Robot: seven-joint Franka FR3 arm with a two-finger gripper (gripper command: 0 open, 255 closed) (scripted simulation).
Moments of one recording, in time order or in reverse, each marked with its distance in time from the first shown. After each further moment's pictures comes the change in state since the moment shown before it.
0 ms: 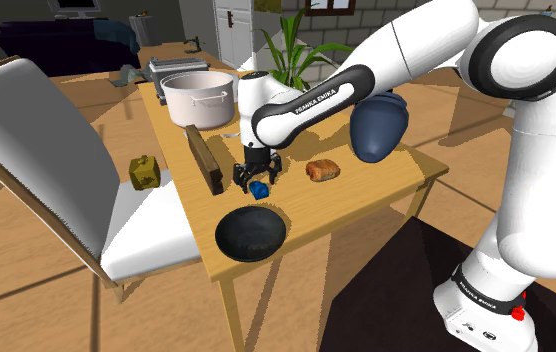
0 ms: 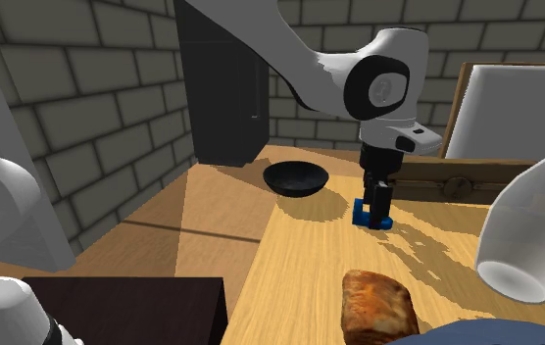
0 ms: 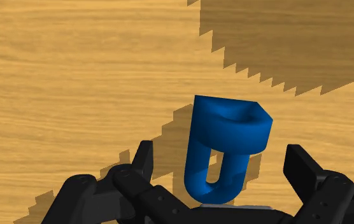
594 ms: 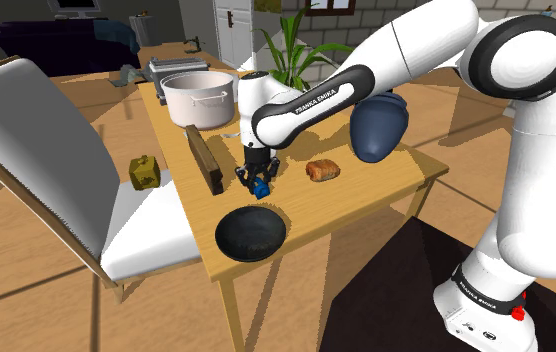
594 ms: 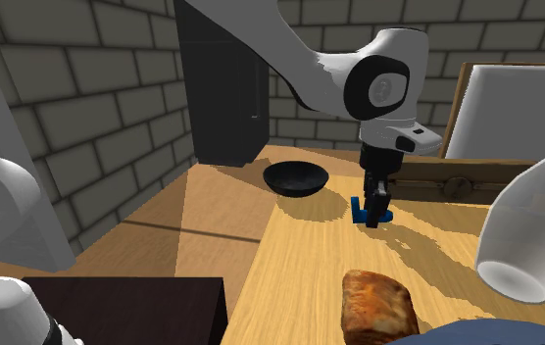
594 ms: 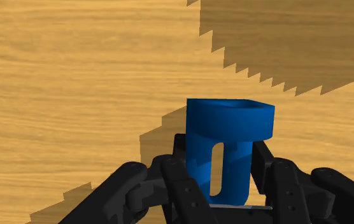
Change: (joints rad) arm 0.000 0.000 0.000 0.000 0.000 0.001 0.000
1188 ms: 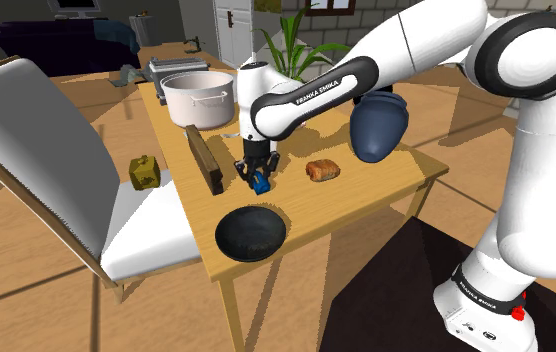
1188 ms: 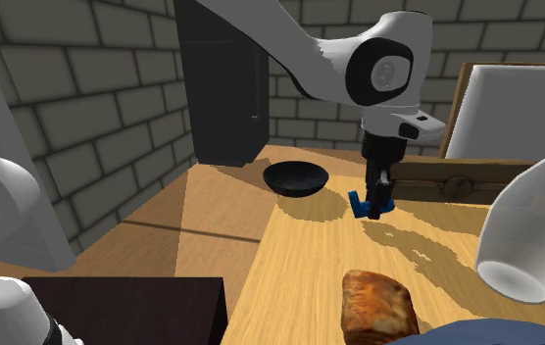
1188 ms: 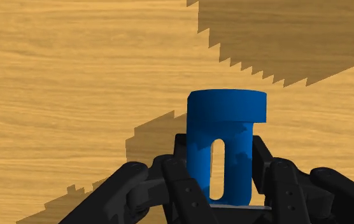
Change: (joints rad) arm -0.003 -0.022 0.004 0.026 0.011 -0.047 -0.008
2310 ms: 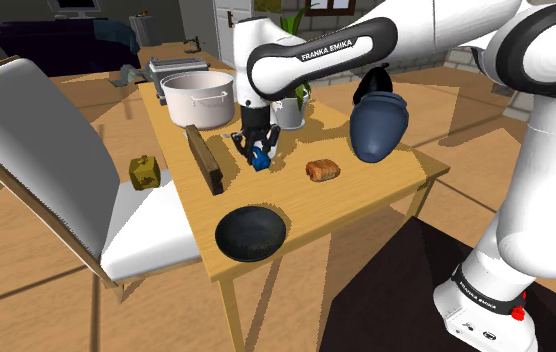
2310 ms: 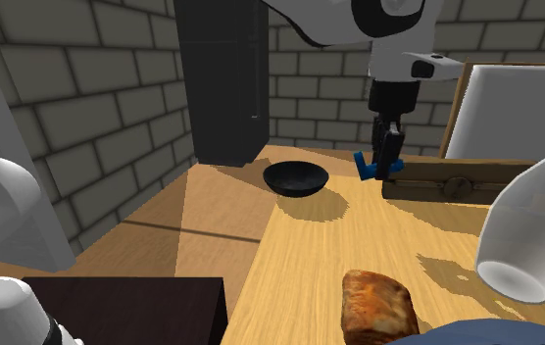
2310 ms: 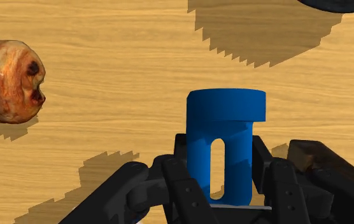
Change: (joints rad) arm -0.005 -0.073 0.011 0.133 0.034 -0.201 -0.023
